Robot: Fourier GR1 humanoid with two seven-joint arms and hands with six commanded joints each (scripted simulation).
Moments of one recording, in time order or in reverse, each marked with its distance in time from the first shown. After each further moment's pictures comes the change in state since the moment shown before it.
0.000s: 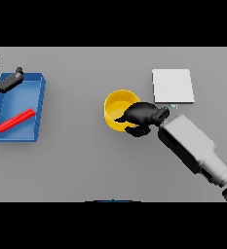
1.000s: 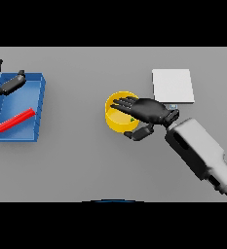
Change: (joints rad) left arm 0.006 -0.011 -0.013 0.003 -0.008 0.003 0.011; right arm 0.097 -0.027 -0.107 -0.131 -0.067 -0.120 -0.008
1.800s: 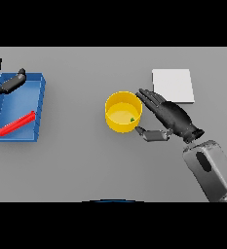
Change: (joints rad) left arm -0.007 -0.007 0.003 0.002 -0.004 0.016 0.019; right arm 0.300 -0.007 -0.199 -0.307 -0.118 -0.191 0.143
